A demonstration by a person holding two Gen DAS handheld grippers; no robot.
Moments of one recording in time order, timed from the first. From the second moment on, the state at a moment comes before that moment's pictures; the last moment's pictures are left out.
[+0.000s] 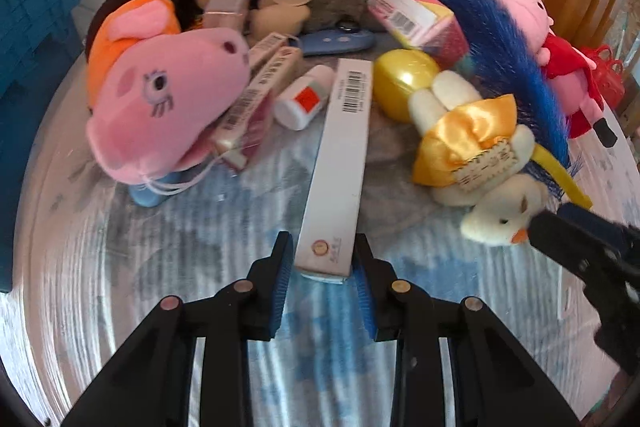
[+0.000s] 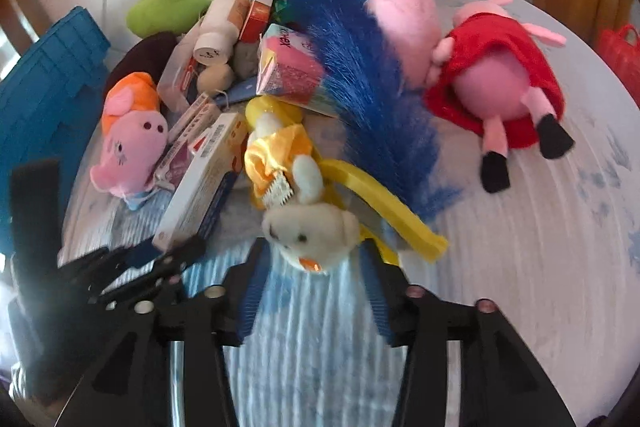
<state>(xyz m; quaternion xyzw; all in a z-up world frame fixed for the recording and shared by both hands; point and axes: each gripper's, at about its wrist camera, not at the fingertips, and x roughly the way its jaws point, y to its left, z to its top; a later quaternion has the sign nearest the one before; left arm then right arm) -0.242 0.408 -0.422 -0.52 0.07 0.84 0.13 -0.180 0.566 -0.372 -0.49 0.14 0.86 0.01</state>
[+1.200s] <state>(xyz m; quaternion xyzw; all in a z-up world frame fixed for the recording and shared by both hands) -0.244 0.408 -0.400 -0.48 0.08 0.86 0.16 -0.198 0.547 -0.392 -0.50 0.15 0.85 0.01</state>
